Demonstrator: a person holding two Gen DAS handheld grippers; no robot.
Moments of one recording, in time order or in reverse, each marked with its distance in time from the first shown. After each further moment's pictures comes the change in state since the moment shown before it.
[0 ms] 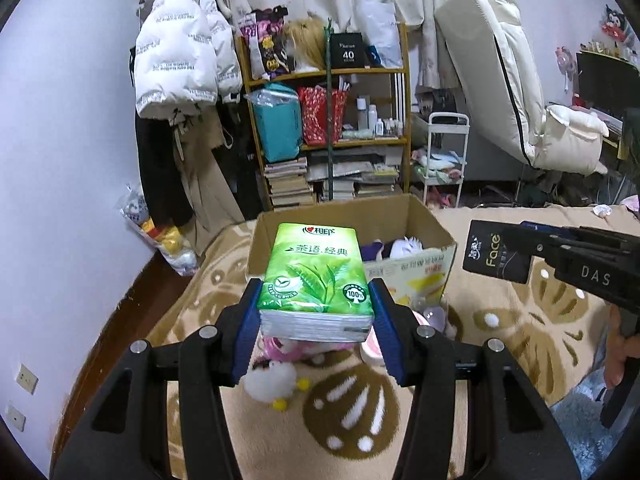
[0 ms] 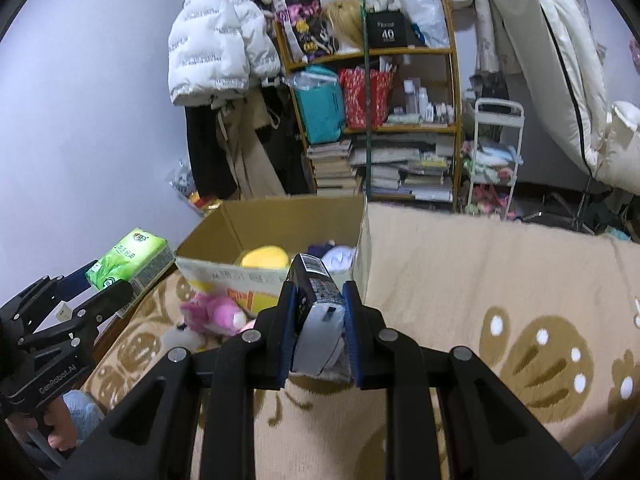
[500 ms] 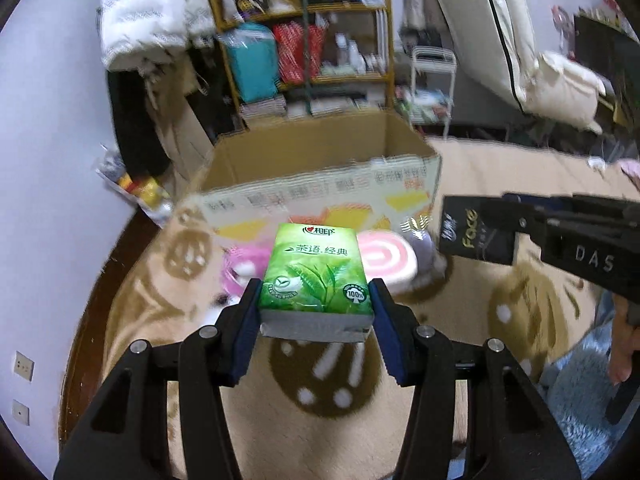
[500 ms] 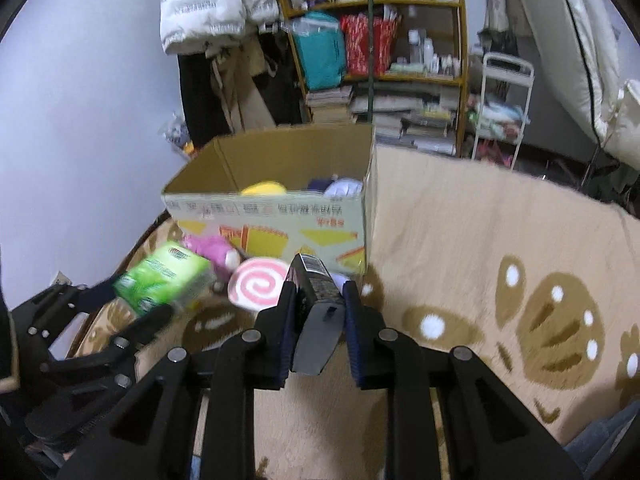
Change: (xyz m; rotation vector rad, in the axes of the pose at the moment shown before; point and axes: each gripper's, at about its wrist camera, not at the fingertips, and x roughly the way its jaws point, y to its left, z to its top) left arm 0.031 -0.028 -0.040 0.022 0.195 -0.044; right arm 0.027 0.007 -0.033 -0.008 0.178 -0.013
